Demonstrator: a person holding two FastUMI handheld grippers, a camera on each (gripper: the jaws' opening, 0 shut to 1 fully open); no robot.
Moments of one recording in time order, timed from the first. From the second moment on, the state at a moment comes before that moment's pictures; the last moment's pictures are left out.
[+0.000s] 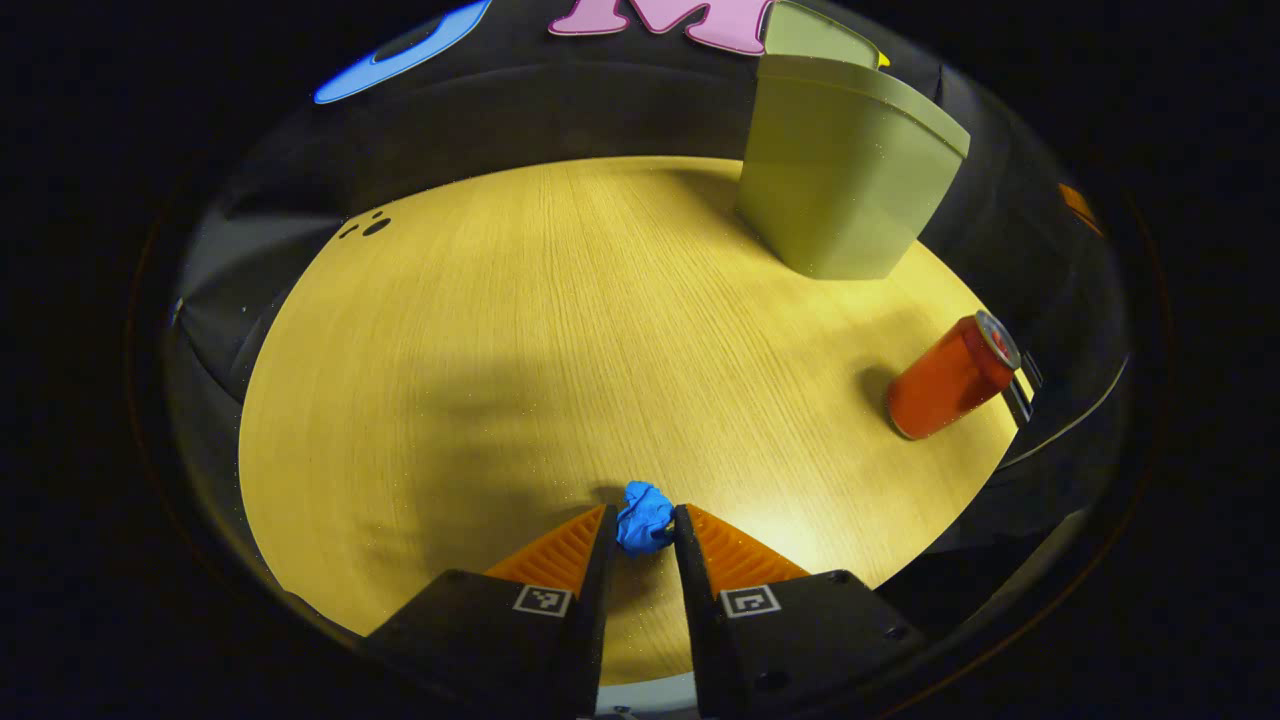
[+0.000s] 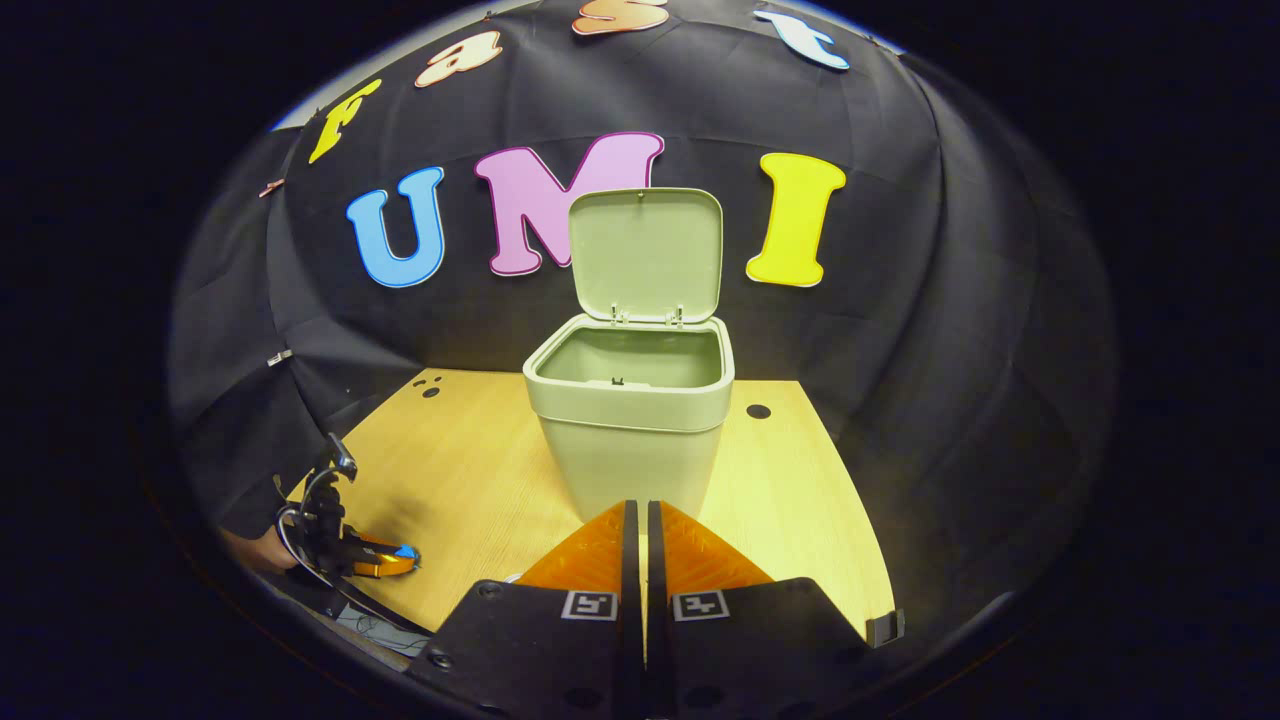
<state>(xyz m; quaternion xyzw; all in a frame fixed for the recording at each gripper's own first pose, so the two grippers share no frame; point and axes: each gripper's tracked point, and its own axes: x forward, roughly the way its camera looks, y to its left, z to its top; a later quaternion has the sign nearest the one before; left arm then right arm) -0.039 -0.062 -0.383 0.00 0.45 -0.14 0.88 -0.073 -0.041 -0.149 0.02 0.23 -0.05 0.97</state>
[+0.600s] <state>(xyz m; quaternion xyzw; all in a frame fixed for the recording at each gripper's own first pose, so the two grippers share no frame) 0.034 -0.110 -0.190 -0.06 0.26 -0.20 0.94 -0.067 -0.026 -0.169 0.03 0.25 -0.03 0.97</state>
